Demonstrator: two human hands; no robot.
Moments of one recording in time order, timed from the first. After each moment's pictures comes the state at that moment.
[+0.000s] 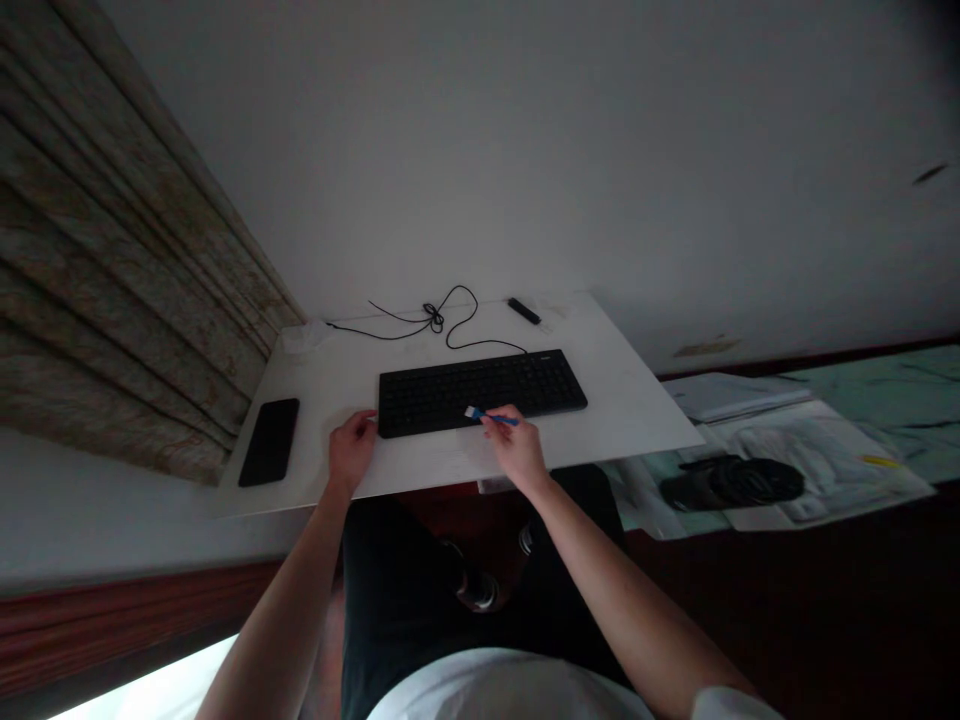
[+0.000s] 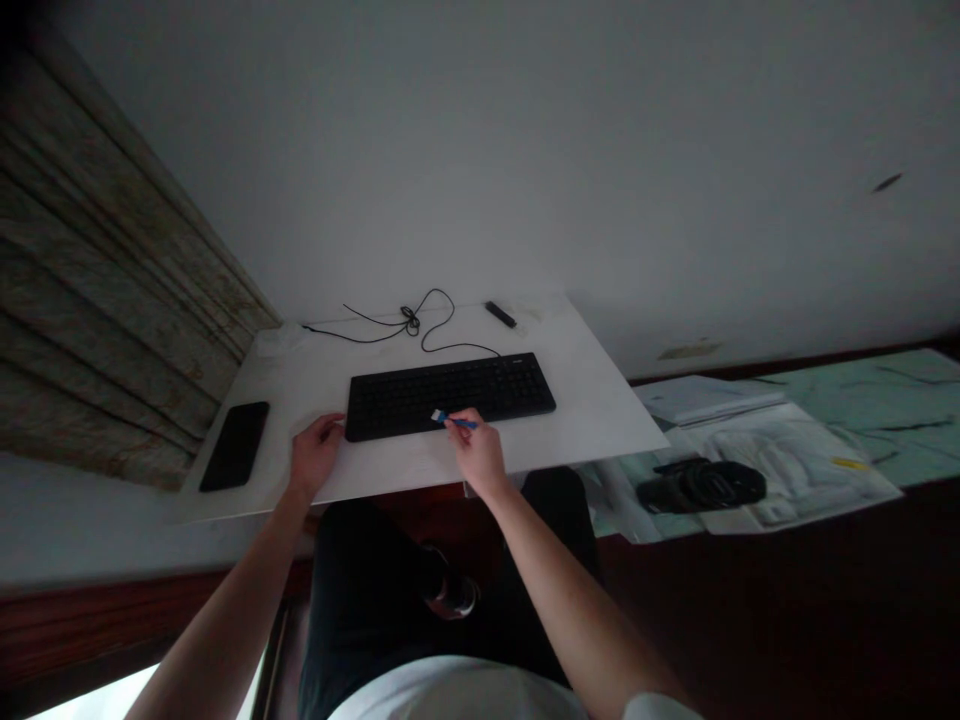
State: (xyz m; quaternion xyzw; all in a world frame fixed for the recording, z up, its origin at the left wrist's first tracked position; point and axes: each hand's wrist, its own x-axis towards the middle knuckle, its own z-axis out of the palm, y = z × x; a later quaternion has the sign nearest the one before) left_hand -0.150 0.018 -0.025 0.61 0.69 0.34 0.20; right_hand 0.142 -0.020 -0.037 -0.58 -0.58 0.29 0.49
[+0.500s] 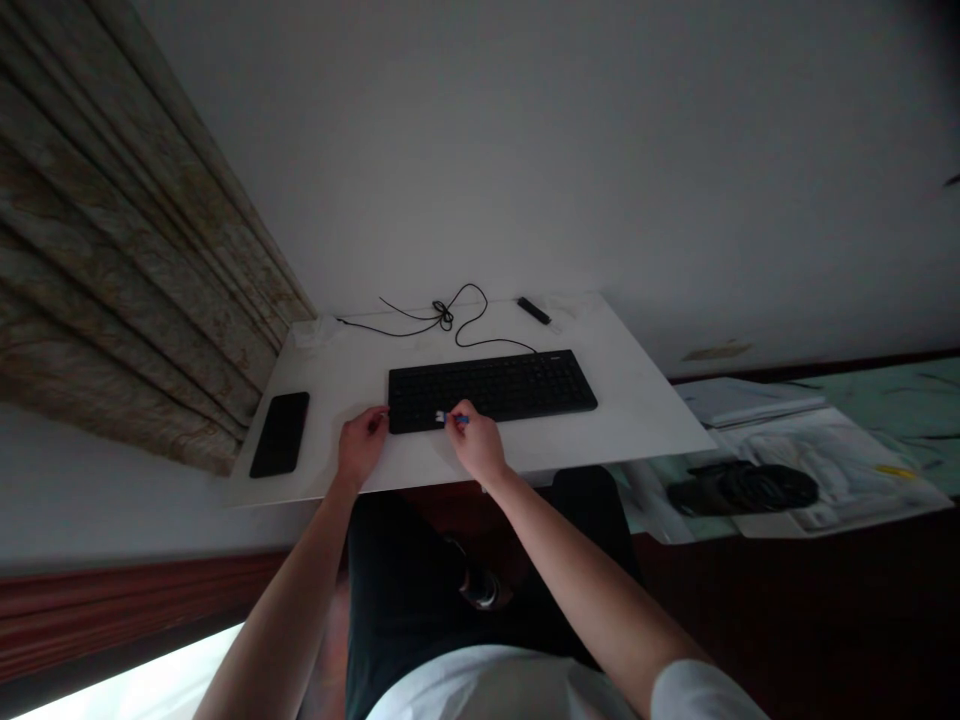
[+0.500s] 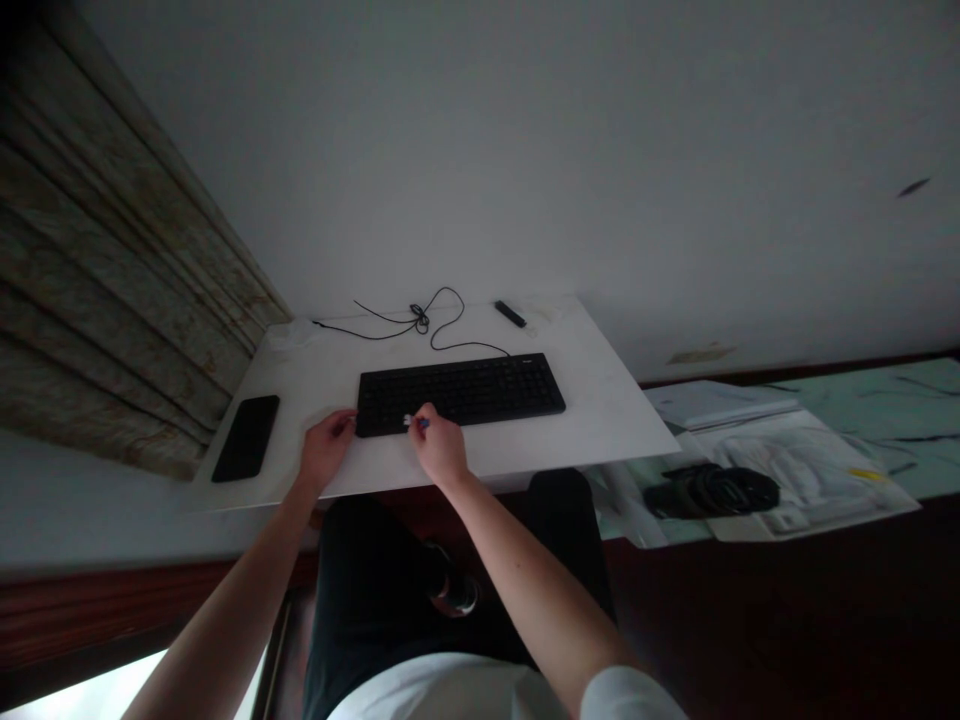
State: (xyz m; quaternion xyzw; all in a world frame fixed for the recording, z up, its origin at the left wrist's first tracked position) left_hand -0.154 0.020 -0.031 0.64 0.66 0.33 0.22; right_hand 0.071 -0.003 -0.024 -0.62 -0.66 0.20 0.37
